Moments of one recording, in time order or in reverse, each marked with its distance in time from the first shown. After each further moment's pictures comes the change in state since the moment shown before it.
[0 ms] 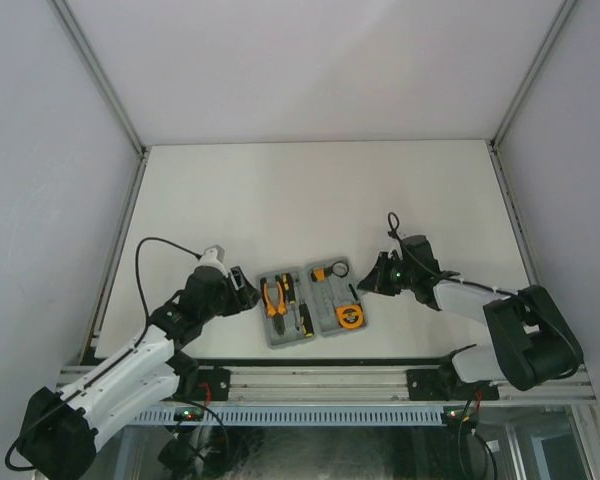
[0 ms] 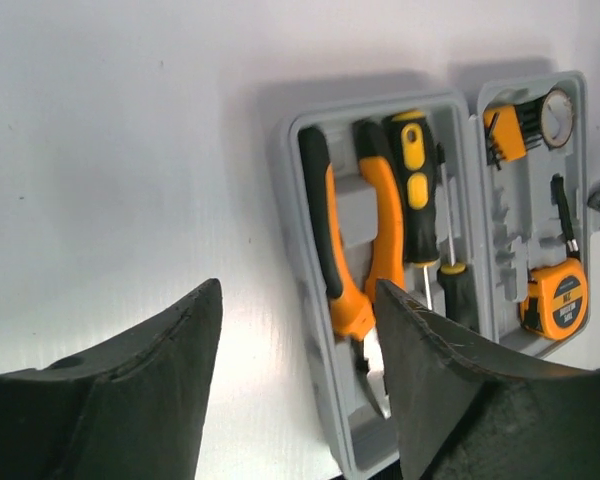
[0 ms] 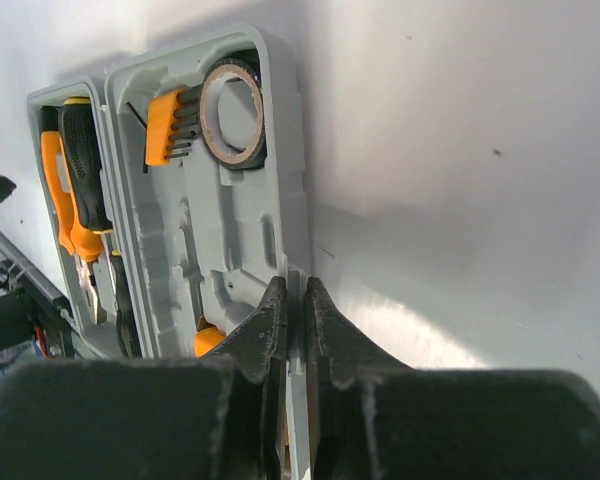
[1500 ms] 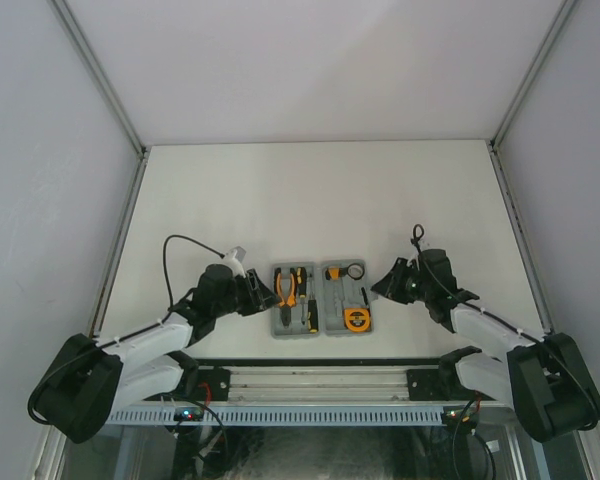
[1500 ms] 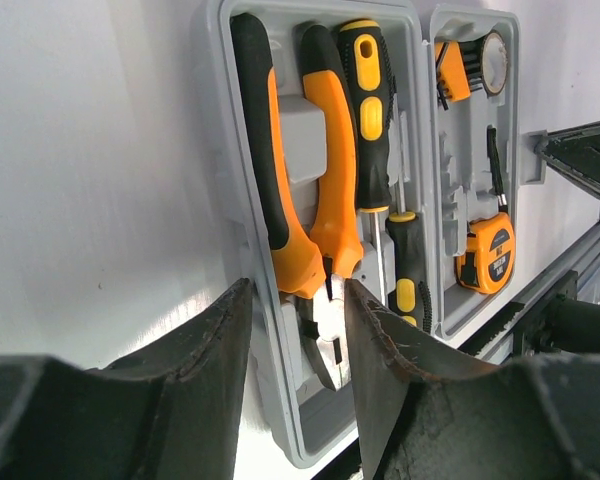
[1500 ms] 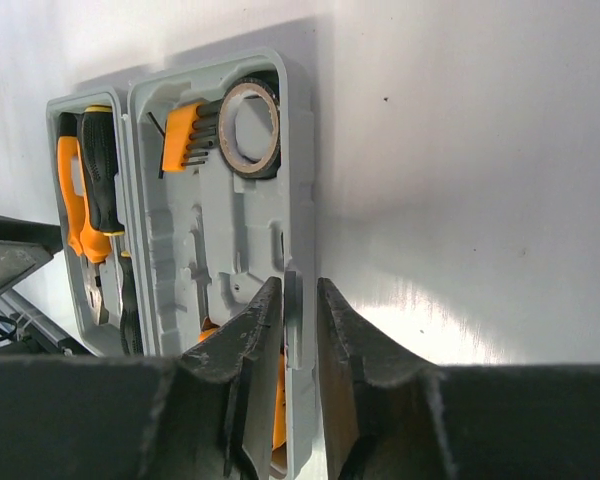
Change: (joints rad) left arm 0.007 0.304 -0.098 0.472 0.308 -0.056; right arm -0.062 -0.288 -0.163 -0.038 0.102 0.085
